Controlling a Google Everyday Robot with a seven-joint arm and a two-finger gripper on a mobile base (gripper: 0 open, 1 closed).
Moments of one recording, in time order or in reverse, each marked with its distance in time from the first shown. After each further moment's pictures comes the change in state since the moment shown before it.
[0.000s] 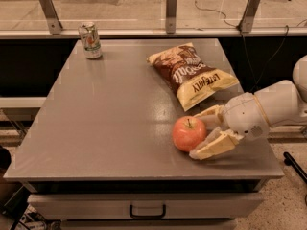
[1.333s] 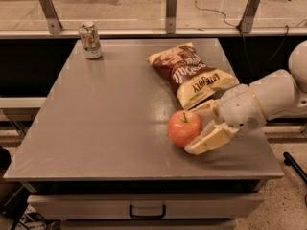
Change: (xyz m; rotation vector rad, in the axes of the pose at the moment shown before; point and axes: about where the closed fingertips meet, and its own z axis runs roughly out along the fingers) arm -0.019 -0.002 -0.001 0.001 0.040 -0.008
